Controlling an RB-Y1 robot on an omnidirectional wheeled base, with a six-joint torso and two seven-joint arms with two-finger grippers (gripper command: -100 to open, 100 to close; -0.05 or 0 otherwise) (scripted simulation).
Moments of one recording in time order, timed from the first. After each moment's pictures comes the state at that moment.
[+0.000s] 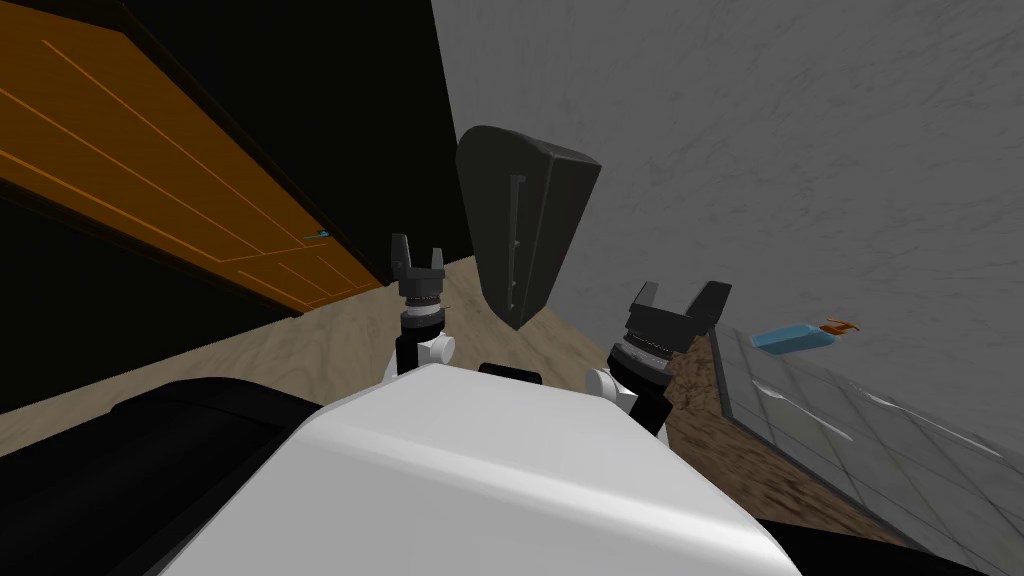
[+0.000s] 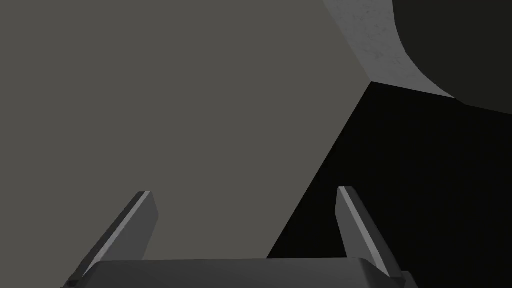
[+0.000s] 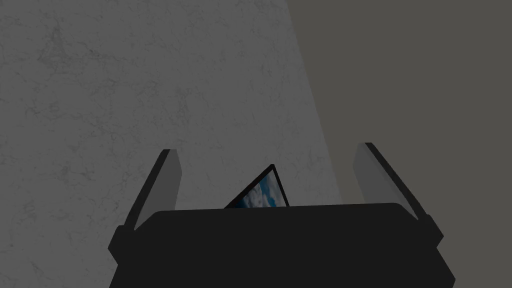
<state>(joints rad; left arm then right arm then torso) 0.48 -0.04 -0.07 -2.37 -0.04 -0.55 0.00 0.53 0.04 -0.01 -2.36 -0.09 -0.61 0.13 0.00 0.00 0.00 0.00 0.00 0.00</state>
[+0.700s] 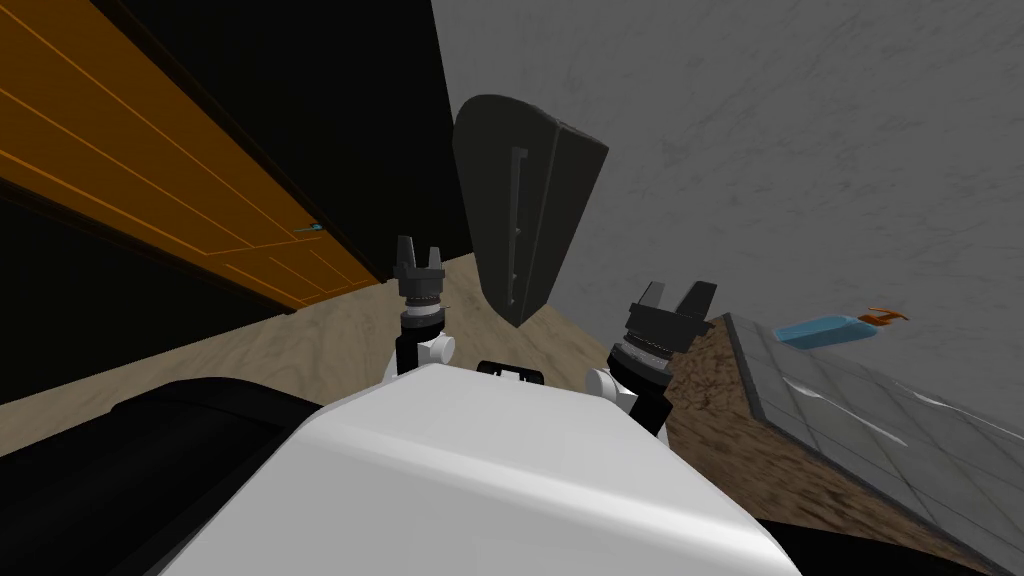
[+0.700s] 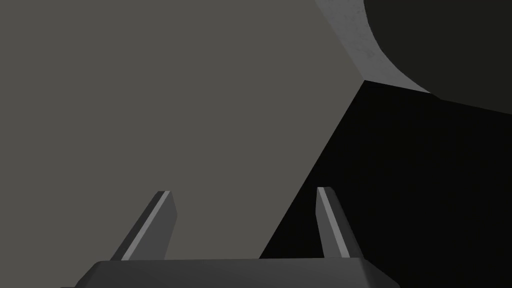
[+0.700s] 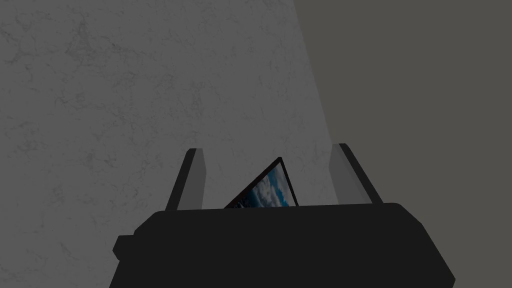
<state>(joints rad) 0.48 -0.04 -0.07 -2.37 -0.04 -0.55 0.00 0.53 0.04 -0.01 -2.36 -0.09 -0.61 0.13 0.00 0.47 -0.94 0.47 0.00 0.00</state>
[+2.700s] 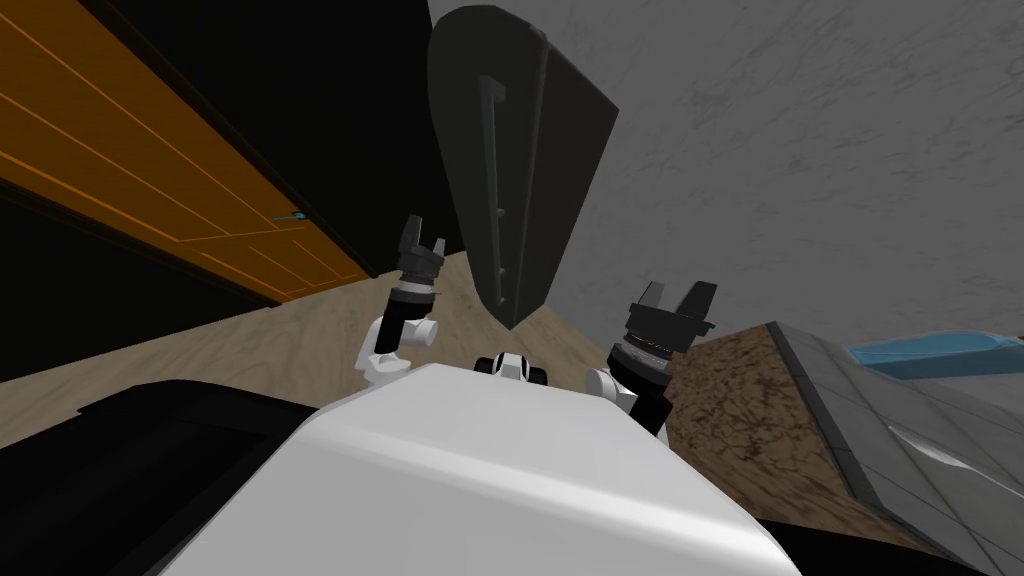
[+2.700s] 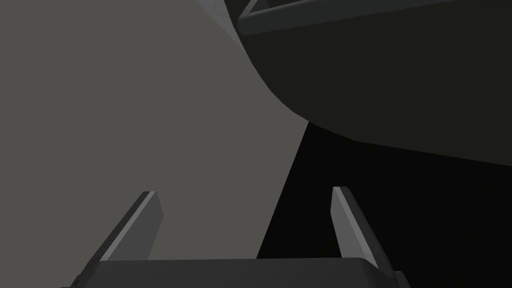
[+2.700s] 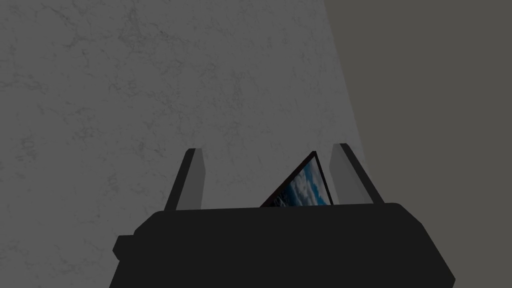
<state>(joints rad) 0.31 0.18 0.09 -2.41 -0.06 -0.18 0.16 0.53 0.04 -0.01 -2.36 -0.09 -0.61 0.13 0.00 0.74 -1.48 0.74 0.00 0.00</state>
